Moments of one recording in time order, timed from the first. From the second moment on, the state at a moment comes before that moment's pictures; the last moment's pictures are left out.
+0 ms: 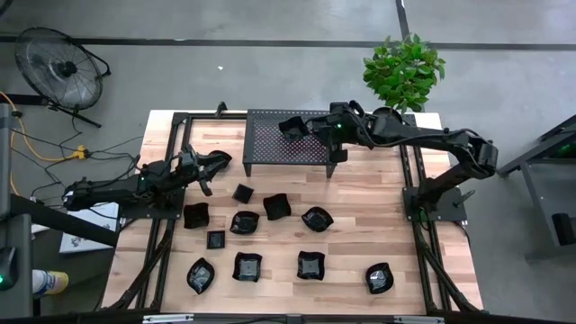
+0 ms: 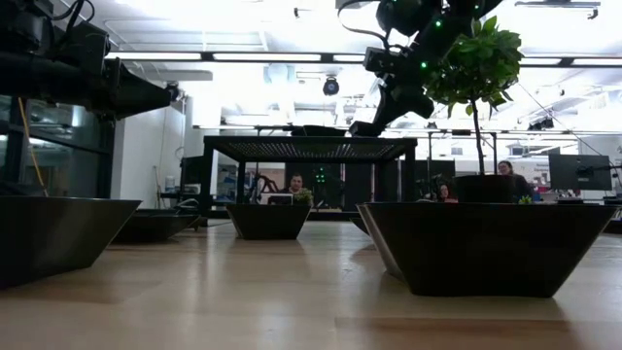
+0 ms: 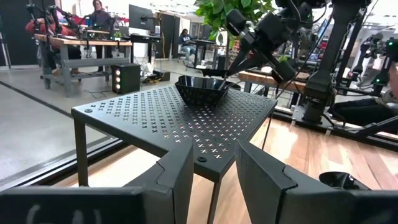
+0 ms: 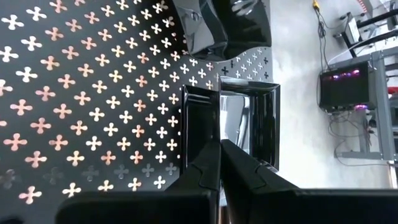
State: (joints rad) left arm 0.09 0.01 0.02 0.05 -0.39 -0.11; right arm -0.40 1.47 1.13 -0.45 0.28 -0.65
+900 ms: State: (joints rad) left arm 0.09 0.01 0.02 0.05 -0.39 -0.11; right arm -0.40 1.47 1.13 -0.48 0.27 -0.62
